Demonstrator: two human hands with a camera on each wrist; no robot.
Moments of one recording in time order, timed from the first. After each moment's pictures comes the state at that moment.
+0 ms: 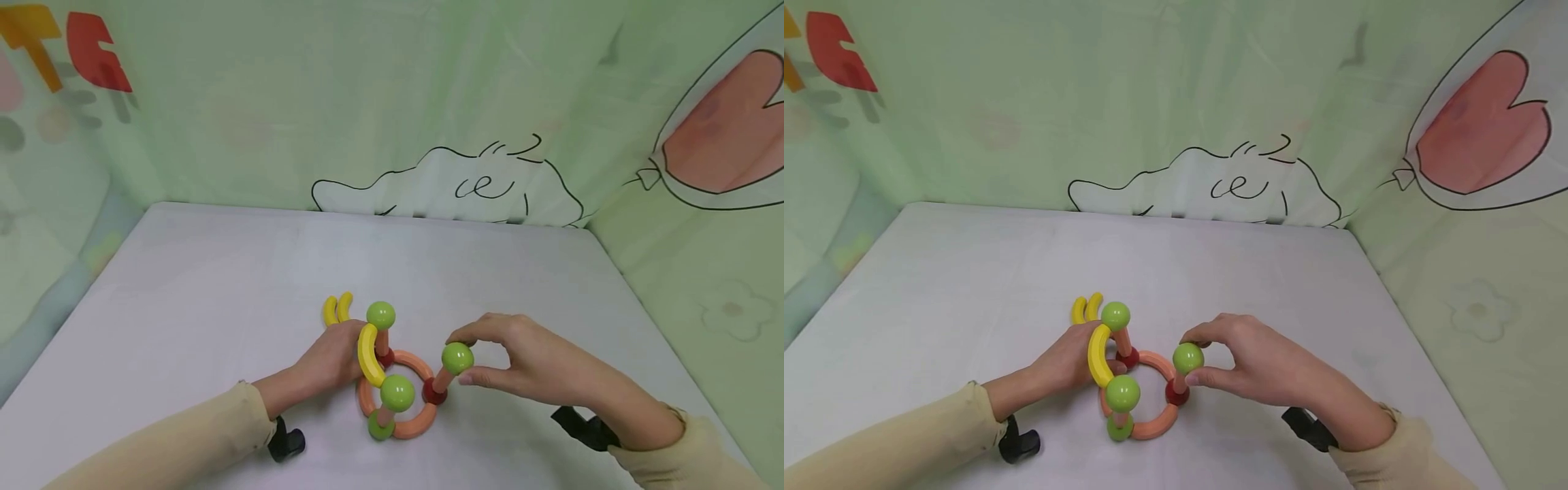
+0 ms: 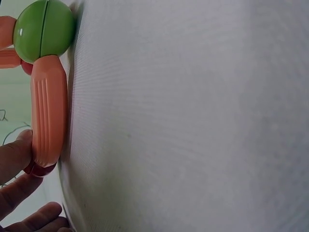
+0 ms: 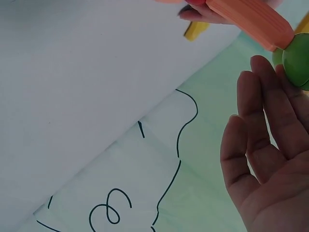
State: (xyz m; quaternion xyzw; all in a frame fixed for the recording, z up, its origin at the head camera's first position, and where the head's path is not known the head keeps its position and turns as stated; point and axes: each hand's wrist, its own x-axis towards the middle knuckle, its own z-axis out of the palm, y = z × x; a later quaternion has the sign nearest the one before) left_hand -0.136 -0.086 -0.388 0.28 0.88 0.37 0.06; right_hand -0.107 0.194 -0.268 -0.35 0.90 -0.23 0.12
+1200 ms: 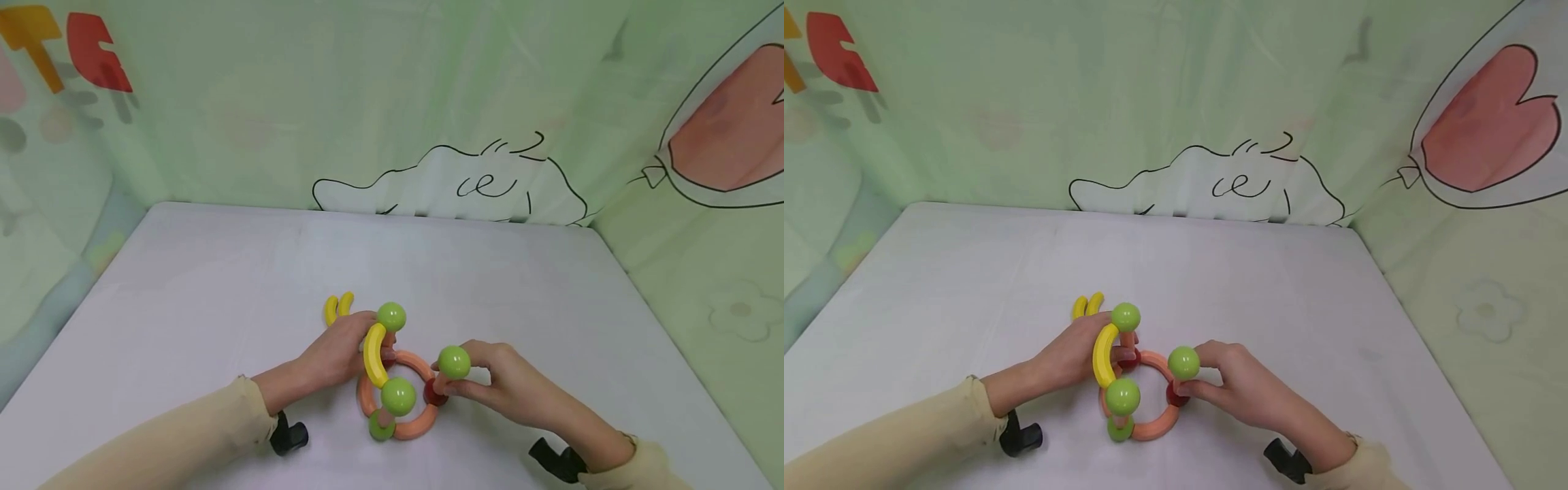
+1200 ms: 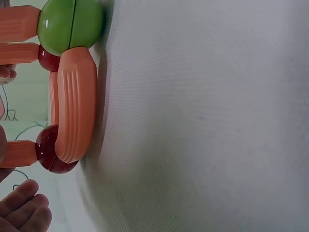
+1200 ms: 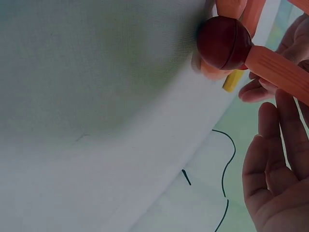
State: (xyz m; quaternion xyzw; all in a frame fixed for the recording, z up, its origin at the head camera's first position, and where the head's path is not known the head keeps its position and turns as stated) left_hand -0.139 -0.082 -0.376 0.30 0.86 0.41 0.05; right_hand -0.101 0.191 -0.333 -0.35 0.85 -0.38 0.11
